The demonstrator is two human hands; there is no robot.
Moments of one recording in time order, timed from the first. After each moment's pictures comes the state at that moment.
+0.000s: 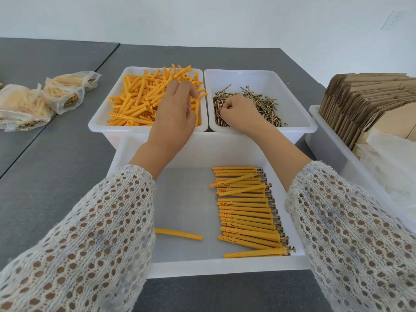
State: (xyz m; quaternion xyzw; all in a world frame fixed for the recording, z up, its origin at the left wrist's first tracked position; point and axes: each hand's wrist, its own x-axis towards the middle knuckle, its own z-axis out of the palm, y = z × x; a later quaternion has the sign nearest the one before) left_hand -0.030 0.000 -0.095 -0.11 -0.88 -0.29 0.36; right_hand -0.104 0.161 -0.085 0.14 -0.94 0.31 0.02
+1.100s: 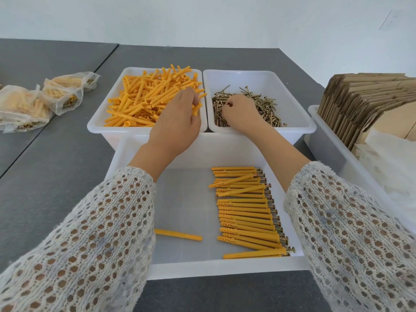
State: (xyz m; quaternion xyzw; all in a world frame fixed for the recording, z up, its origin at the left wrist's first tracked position) left_hand -0.029 0.001 -0.098 -0.14 -0.91 -0.27 0.29; right_hand -0.102 0.161 -0.081 0.11 -0.93 0.34 0.02
